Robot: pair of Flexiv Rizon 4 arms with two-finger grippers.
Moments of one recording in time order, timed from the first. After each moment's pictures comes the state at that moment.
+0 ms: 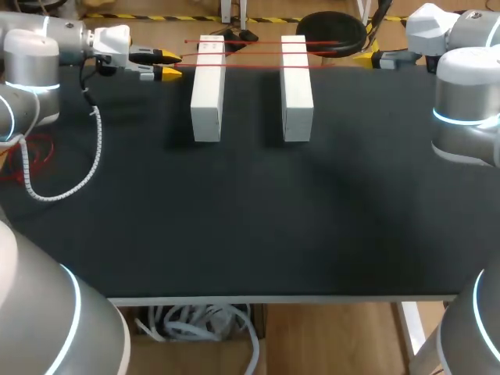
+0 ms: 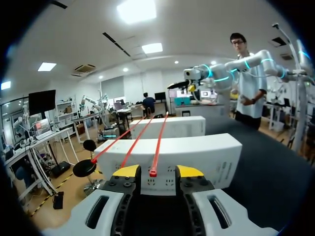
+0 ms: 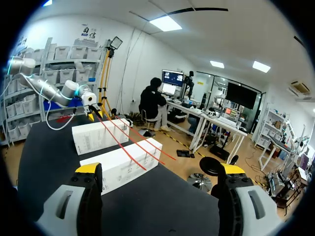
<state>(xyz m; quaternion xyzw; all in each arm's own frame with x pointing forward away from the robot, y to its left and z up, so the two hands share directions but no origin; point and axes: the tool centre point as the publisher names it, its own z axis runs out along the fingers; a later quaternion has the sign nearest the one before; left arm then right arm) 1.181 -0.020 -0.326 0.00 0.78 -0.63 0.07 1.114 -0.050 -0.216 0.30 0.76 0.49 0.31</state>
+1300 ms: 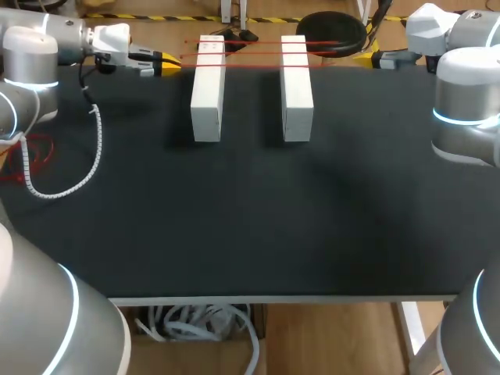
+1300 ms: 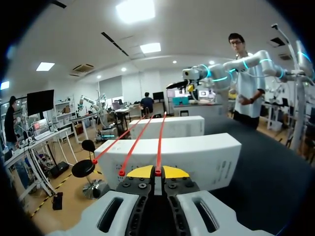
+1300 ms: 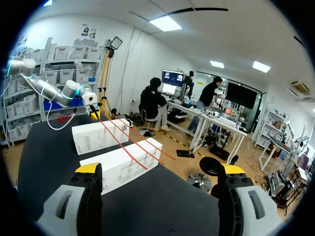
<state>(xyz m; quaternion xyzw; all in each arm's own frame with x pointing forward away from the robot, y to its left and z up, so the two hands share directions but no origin) 1.183 -0.019 -0.324 0.01 0.78 -0.62 0.06 1.114 -0.050 -0.216 0.30 0.76 0.49 0.31</state>
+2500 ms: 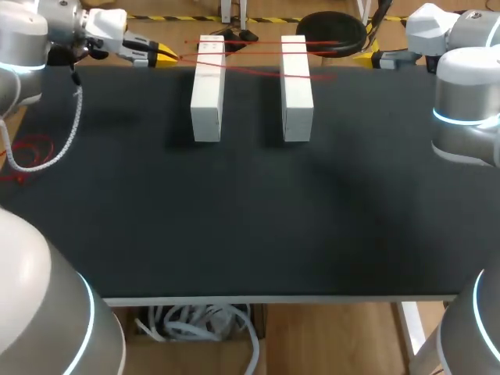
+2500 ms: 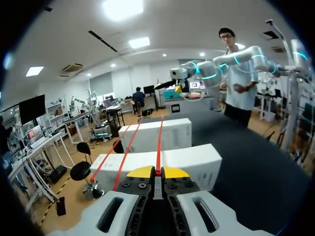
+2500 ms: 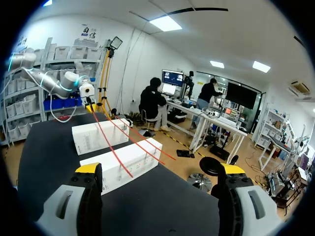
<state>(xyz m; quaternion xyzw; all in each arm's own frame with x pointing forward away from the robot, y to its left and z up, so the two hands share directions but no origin) 1.149 -0.016 -0.281 0.05 0.80 -0.59 0.05 1.114 -0.050 -0.216 0.30 0.76 0.49 0.31</state>
